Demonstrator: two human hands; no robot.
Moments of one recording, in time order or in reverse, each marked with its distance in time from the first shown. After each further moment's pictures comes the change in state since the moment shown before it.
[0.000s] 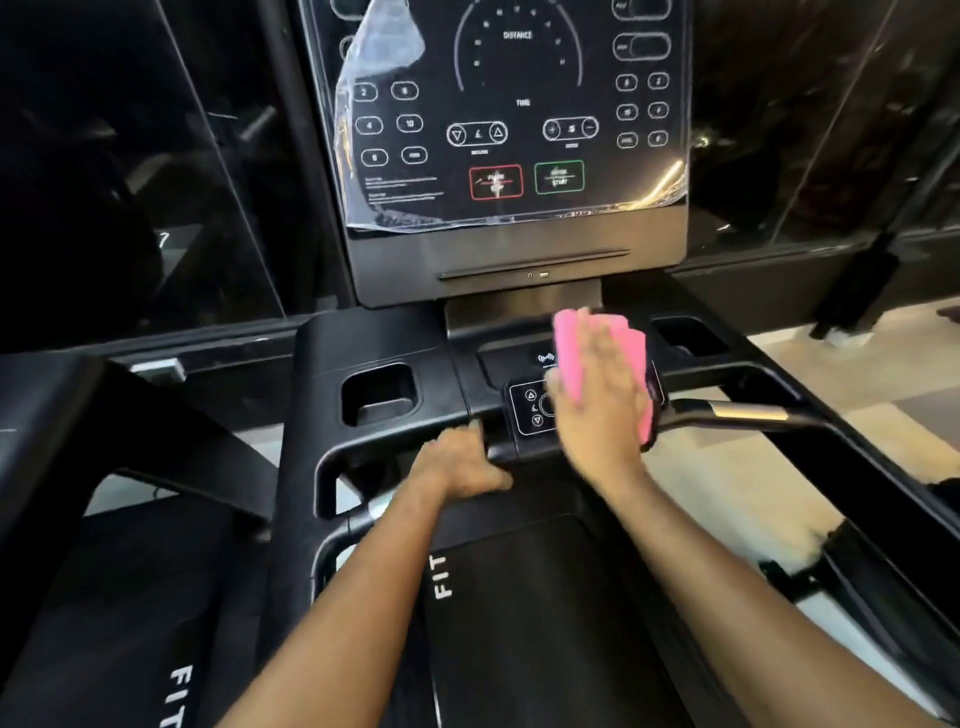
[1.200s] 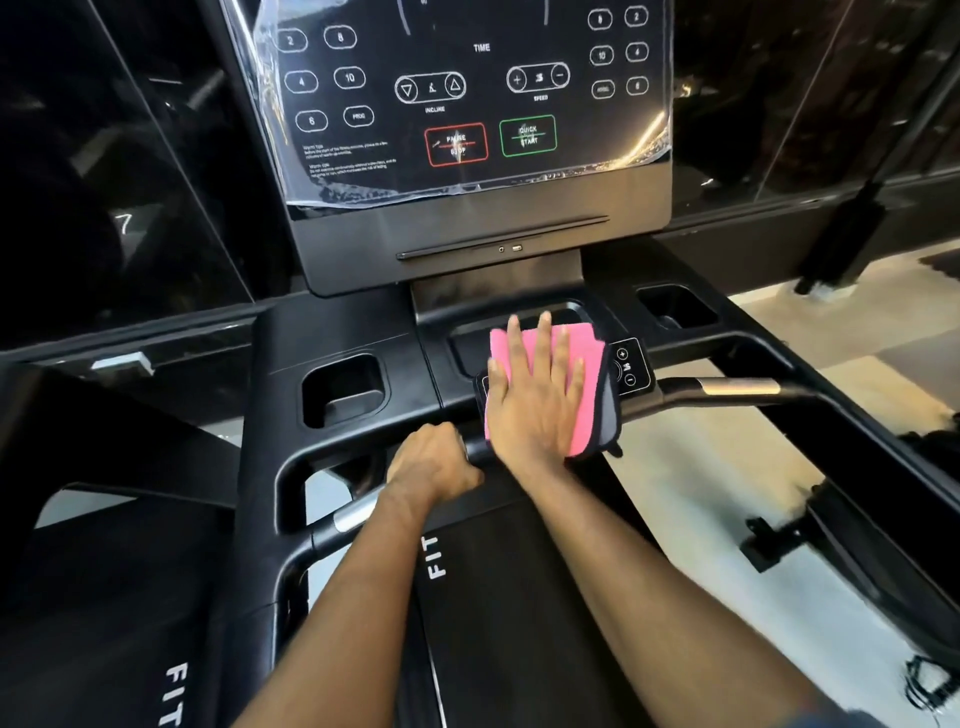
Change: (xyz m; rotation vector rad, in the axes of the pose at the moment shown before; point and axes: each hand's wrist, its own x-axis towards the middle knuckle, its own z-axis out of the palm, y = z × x) left_hand 0.018 0.007 0.013 0.026 0.027 -0.082; right_hand 0.022 0.021 0.094 -0.375 0.066 0.098
